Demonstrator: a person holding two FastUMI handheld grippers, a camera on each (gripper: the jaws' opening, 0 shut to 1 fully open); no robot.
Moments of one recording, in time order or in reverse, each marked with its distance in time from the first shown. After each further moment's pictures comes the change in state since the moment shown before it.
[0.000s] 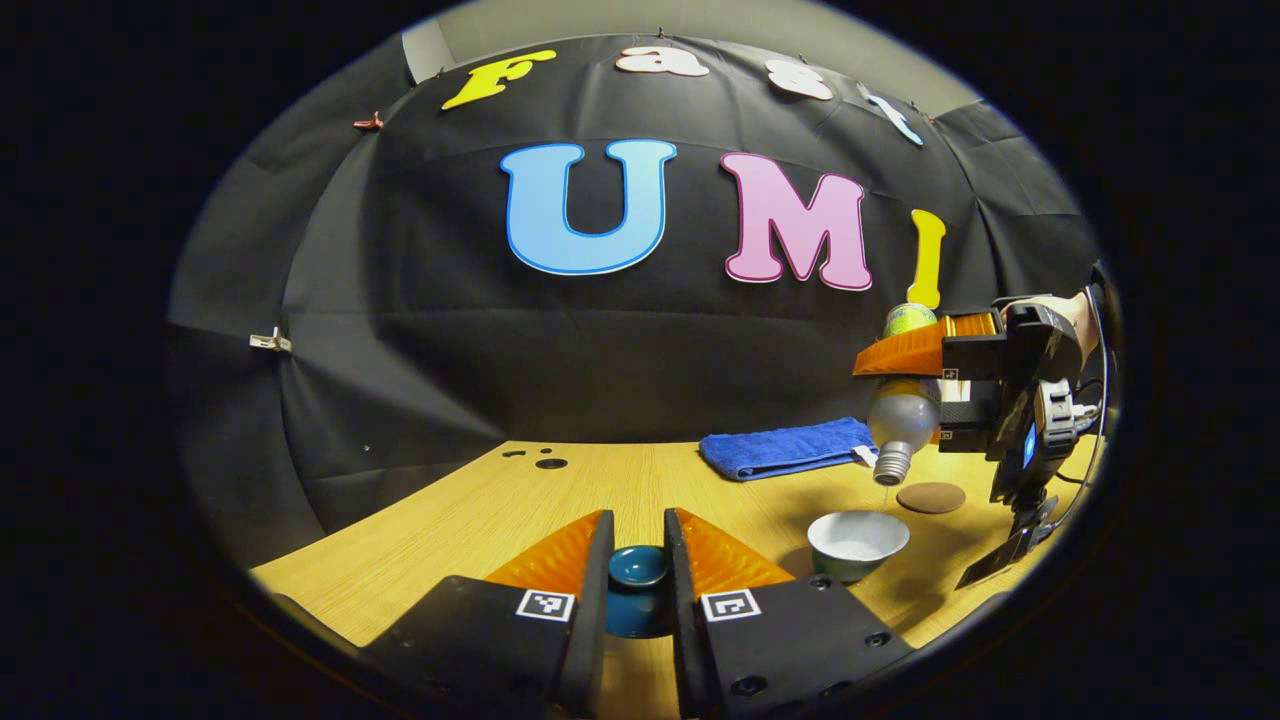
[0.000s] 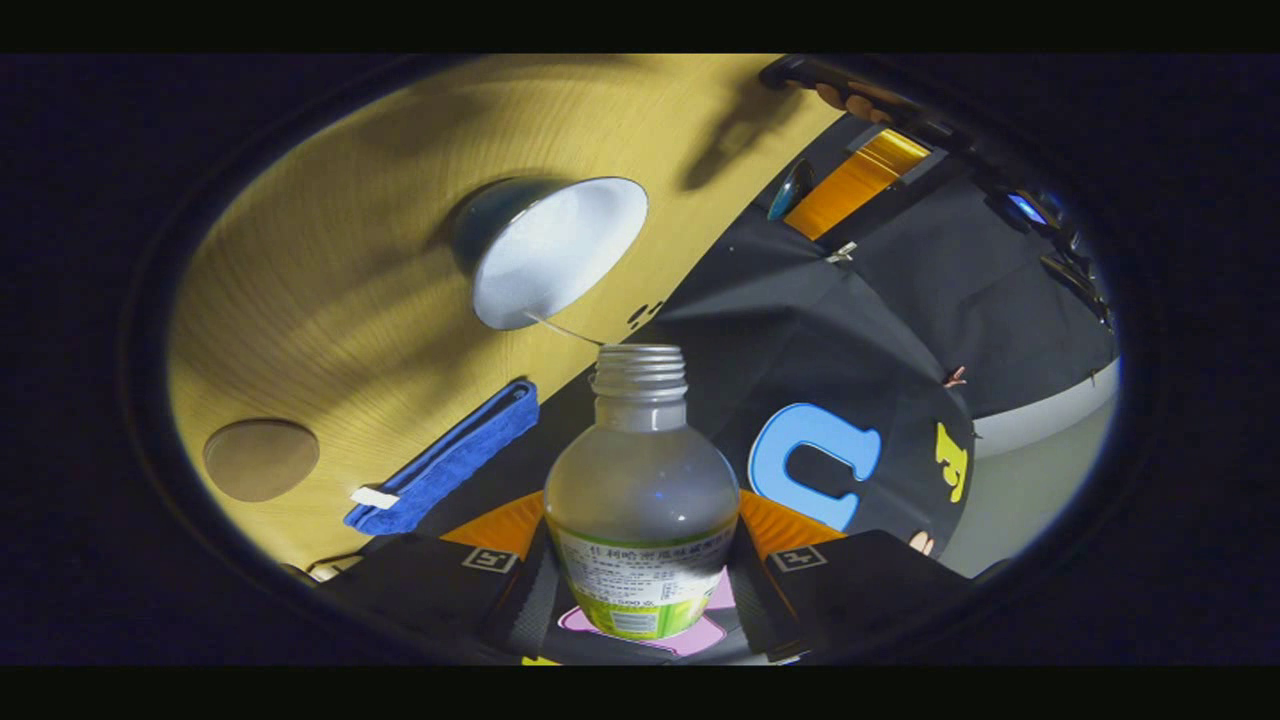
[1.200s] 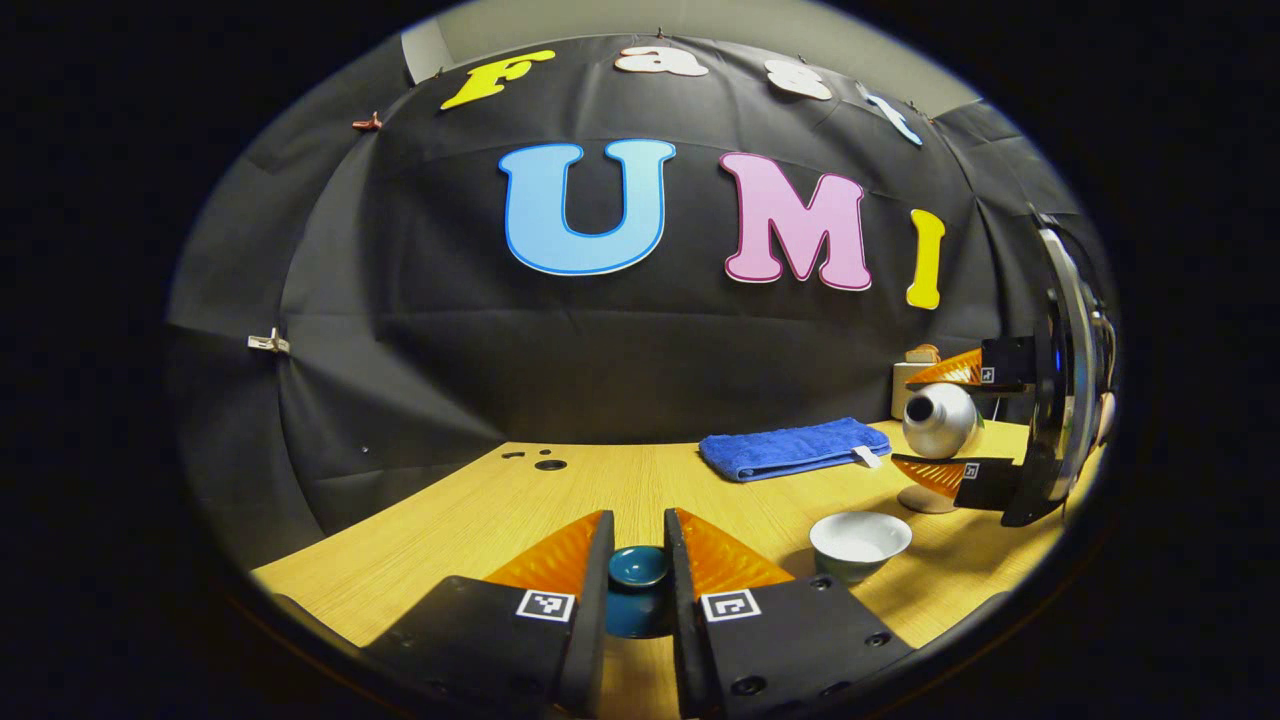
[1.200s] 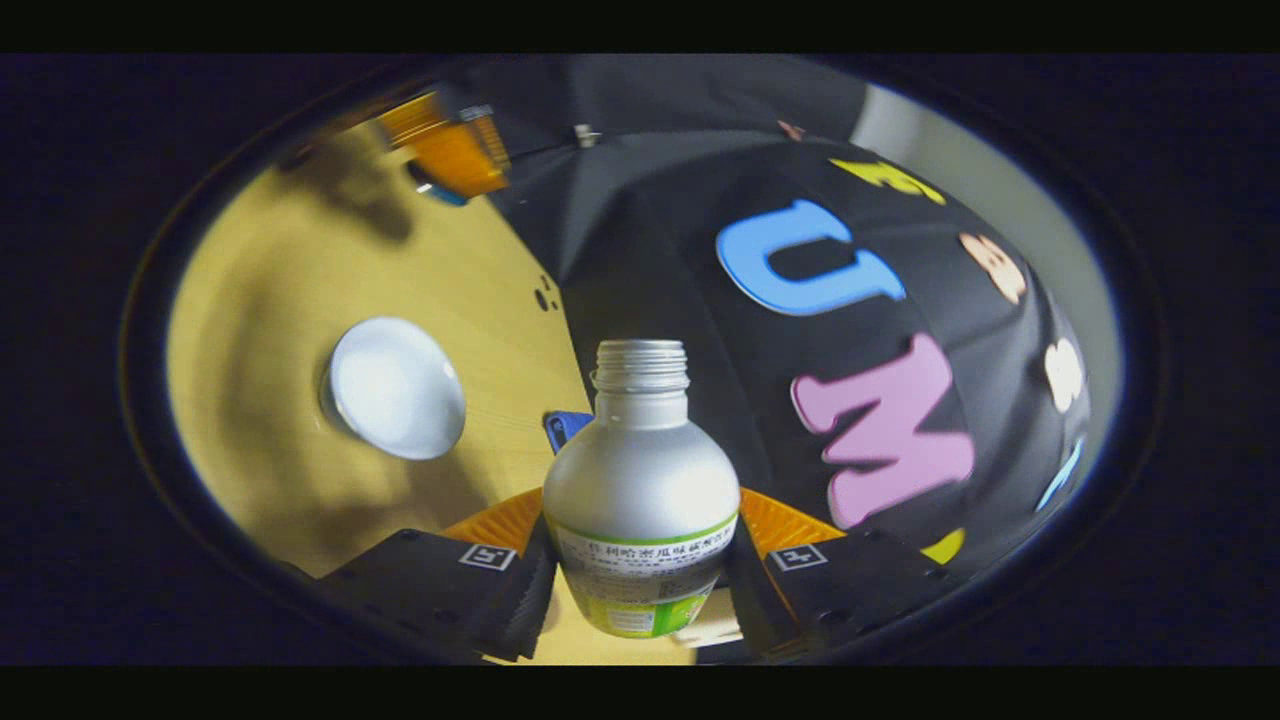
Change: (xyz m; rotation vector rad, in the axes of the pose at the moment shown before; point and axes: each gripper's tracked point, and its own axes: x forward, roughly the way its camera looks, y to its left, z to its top) left arm 0.002 0.000 0.000 0.002 -0.002 -0.001; right arm -0.039 0.034 -0.008 1.206 0.313 -0.004
